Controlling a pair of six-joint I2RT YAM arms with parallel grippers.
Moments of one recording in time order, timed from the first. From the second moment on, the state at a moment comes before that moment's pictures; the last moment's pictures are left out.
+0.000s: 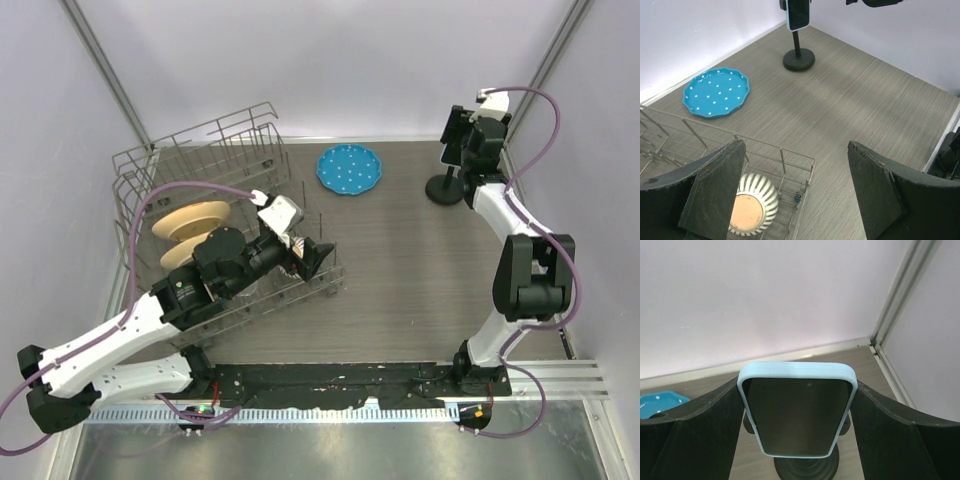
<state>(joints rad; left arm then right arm) -1.01 0.92 1.01 -0.16 -0.17 -0.02 0.01 1.66 1.26 0.34 0.24 0.03</state>
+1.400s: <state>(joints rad) -1.01 0.99 0.99 -0.16 -0.22 0.01 -0.02 2.04 1.57 0.56 0.12 -0.08</state>
